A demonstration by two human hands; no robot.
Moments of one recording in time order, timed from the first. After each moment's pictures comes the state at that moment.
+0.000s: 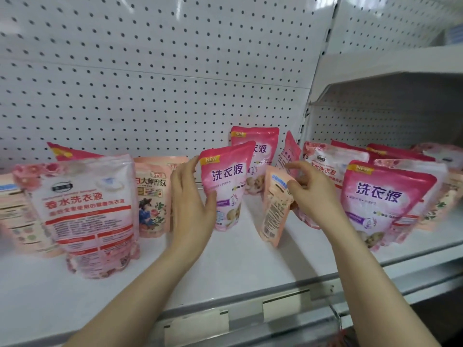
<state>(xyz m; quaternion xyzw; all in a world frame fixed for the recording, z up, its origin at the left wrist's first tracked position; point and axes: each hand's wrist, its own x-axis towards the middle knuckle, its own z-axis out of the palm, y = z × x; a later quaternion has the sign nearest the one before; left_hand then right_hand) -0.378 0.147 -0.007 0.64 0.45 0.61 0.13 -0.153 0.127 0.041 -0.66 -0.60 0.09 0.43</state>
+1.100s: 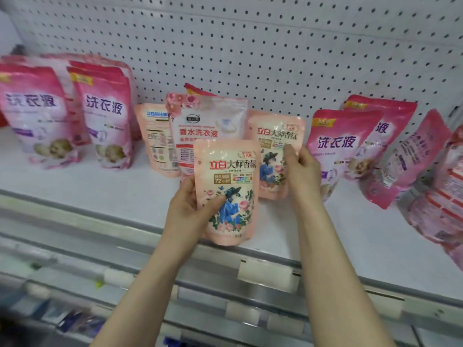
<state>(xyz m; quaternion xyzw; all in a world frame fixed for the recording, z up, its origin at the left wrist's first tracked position) -0.505 0.042 -0.067 0.43 0.44 0.68 0.39 -0.336 0.163 -0.021 -0.49 -0.55 0.37 0.56</state>
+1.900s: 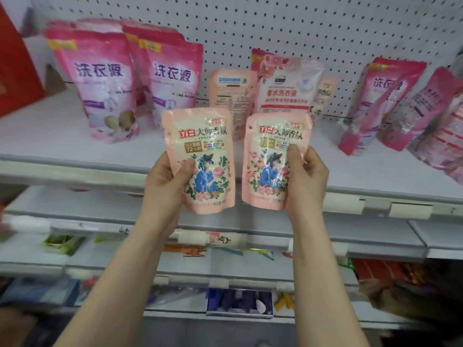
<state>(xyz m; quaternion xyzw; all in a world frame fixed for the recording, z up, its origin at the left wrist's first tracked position) -0.701 -0.056 -0.075 0.38 0.40 0.69 0.46 -0.493 -0.012 -0.060 -0.46 -0.45 0.36 0.67</state>
